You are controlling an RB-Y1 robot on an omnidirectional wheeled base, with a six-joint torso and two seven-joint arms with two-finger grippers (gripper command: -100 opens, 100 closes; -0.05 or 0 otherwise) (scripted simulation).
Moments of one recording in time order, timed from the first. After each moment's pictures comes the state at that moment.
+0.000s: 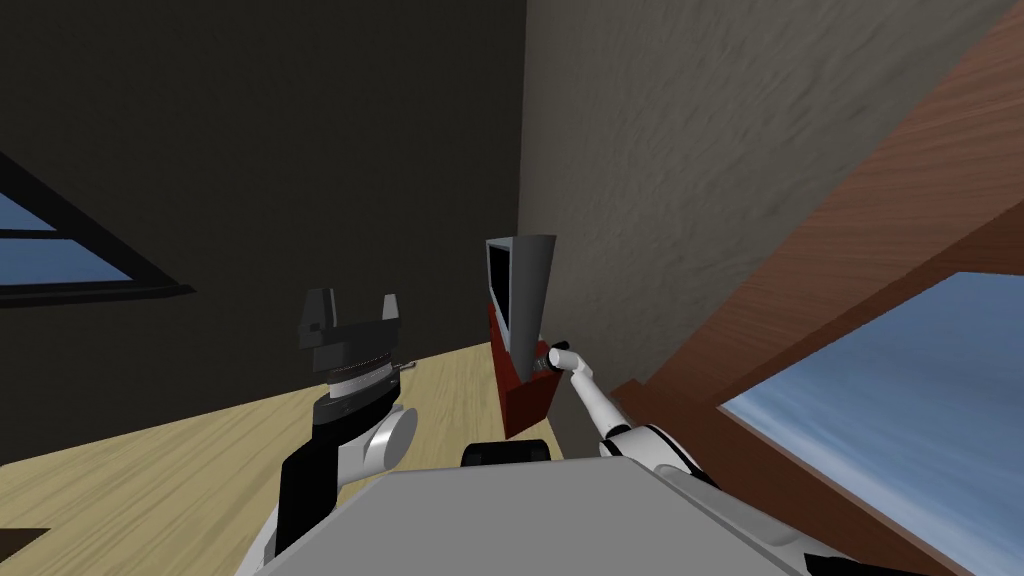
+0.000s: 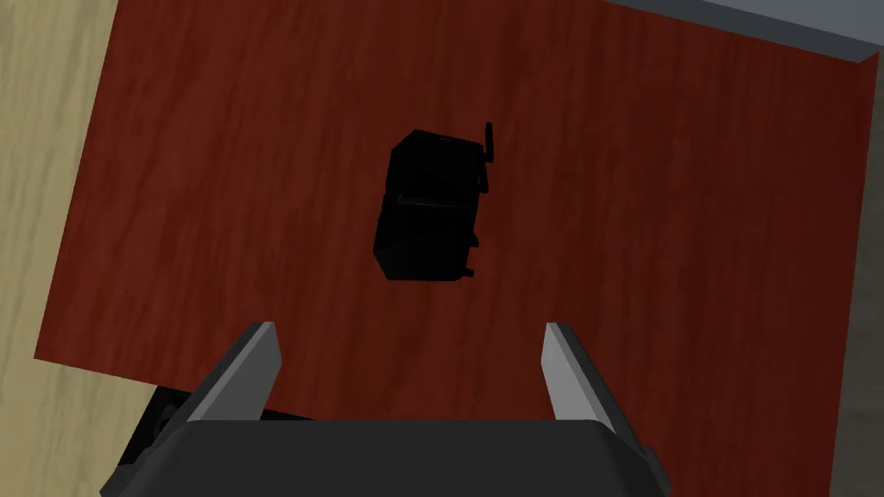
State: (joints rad) left arm 0.46 -0.04 0.02 -2.40 0.12 -0.63 -0.03; right arm -0.37 -0.20 0.06 -1.05 -0.57 0.94 -1.09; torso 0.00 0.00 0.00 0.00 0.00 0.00
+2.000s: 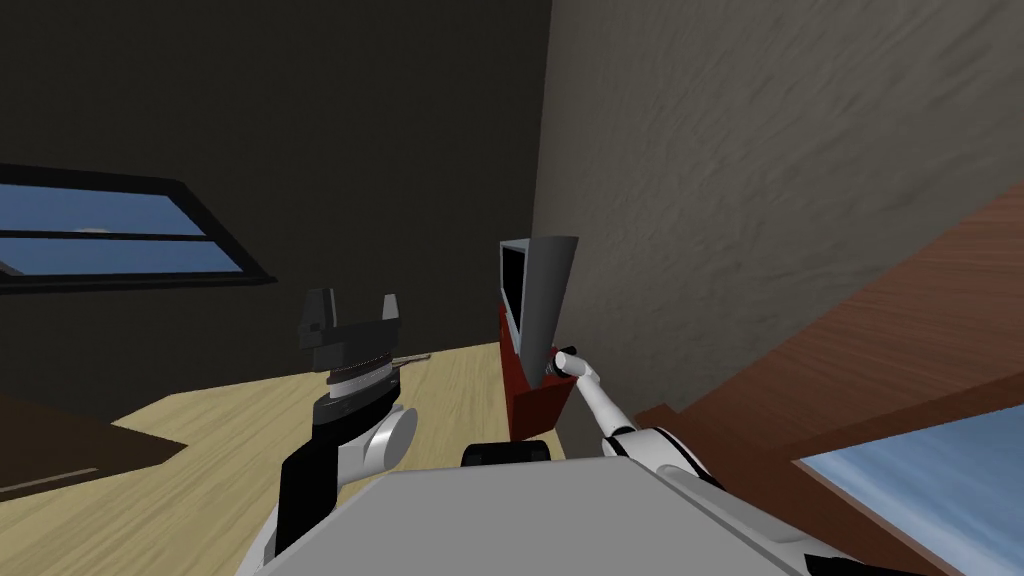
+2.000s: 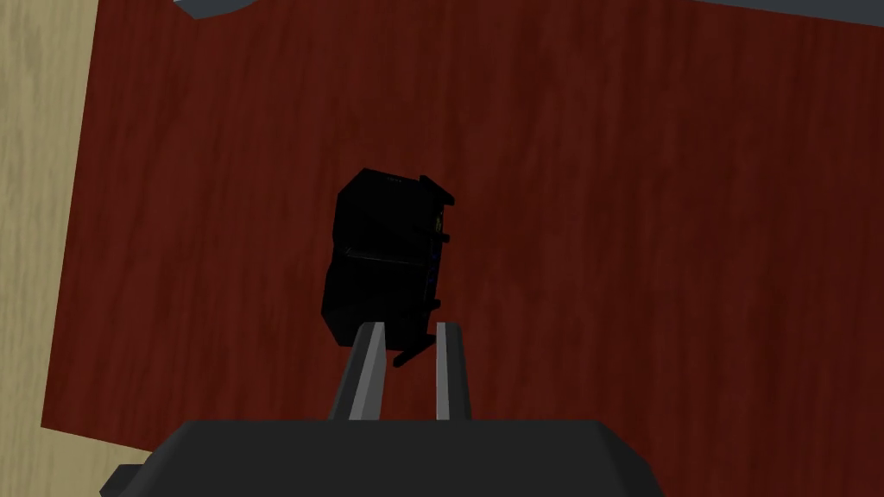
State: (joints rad) left arm 0.46 -0.04 0.02 -2.40 0.12 -0.63 -0.03; right arm -0.36 -0.22 0.00 -0.94 -0.60 0.90 -1.14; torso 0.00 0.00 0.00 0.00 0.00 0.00
